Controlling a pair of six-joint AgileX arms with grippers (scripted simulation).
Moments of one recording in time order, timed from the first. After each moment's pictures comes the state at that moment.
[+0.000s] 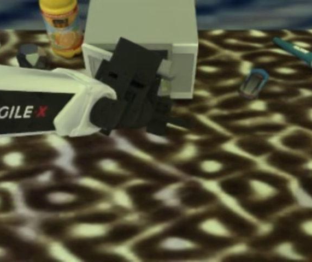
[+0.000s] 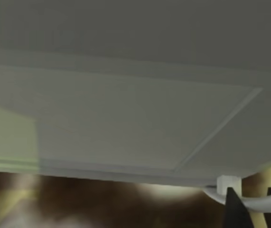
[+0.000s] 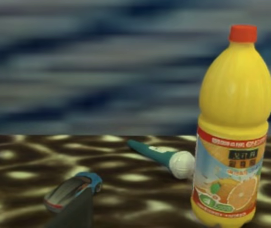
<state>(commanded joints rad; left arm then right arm) -0.63 1.87 1.11 -0.10 -0.10 -0.17 0.00 0.00 0.00 0.00 0.00 0.00</state>
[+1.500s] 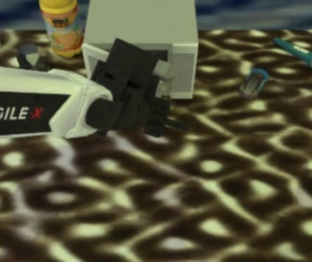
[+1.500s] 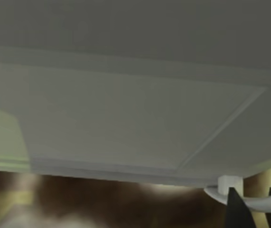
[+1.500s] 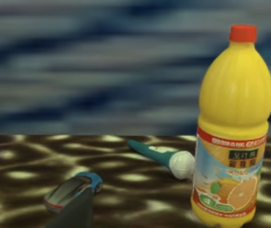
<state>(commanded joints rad) -0.62 1.86 1.10 -0.10 -0.09 -0.14 0.00 0.00 0.00 0.00 0.00 0.00</state>
